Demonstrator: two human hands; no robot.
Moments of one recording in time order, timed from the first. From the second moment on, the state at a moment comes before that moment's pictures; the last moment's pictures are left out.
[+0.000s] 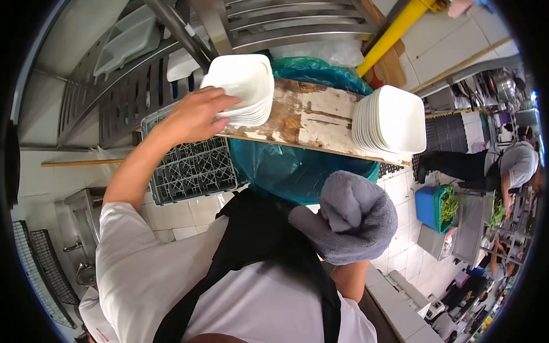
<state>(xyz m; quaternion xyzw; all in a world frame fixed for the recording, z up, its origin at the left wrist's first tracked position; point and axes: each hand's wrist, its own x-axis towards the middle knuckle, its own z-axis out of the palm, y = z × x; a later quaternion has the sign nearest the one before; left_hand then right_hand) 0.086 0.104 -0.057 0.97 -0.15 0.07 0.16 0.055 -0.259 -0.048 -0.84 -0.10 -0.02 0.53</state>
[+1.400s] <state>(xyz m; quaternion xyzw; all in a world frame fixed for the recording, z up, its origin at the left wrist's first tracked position) 0.015 -0.092 -0.105 0.40 0.29 0.04 0.87 0.087 -0.261 -0.195 -0.64 -0.46 0.13 0.60</state>
